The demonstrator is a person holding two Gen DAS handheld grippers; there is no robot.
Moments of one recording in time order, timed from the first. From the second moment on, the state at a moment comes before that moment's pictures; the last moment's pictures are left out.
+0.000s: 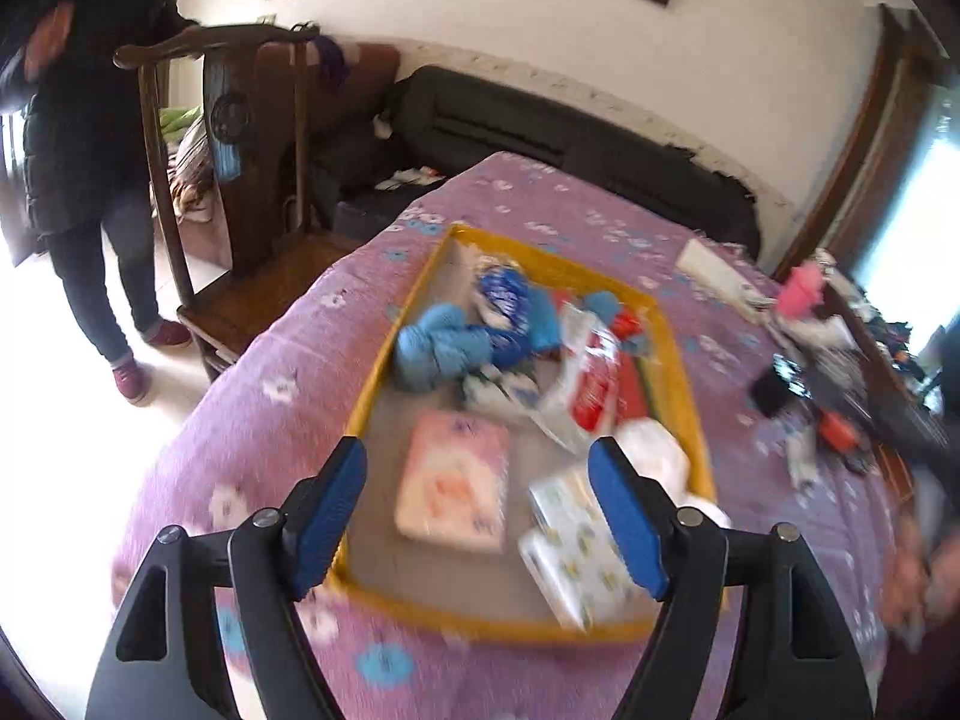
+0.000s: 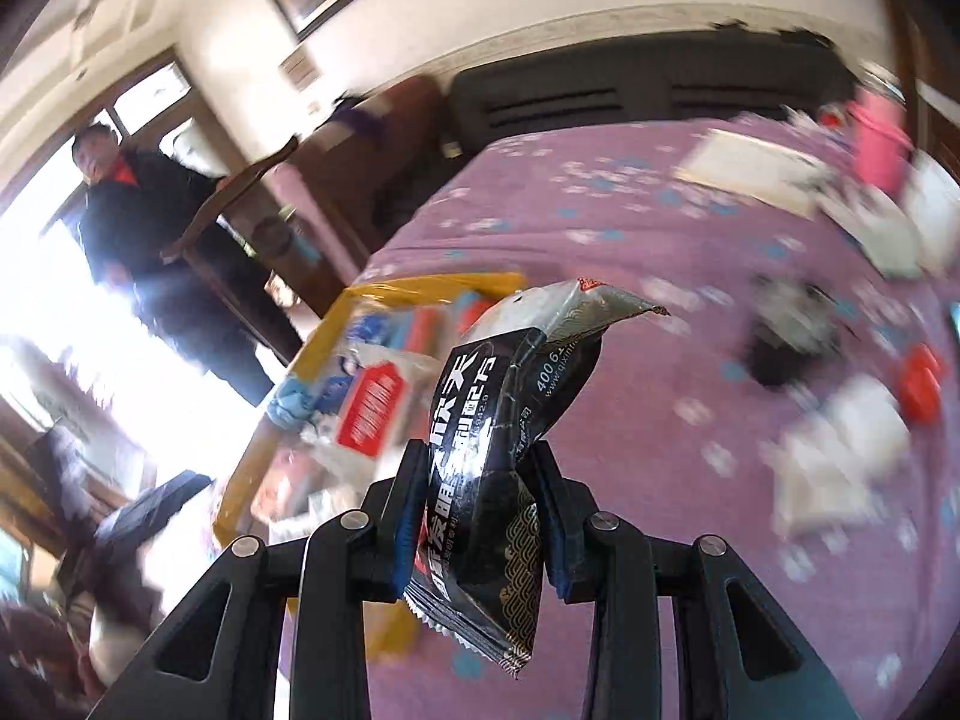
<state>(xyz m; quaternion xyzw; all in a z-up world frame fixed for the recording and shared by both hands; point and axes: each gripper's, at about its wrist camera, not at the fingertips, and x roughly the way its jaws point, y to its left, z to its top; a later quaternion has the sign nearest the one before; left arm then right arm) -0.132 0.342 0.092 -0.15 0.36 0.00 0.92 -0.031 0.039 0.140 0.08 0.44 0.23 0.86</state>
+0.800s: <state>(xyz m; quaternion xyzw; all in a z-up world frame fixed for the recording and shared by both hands) -0.171 0.349 0.070 -0.19 0.34 -0.02 0.92 0.065 0.124 0.102 0.02 0.45 0.20 0.87</state>
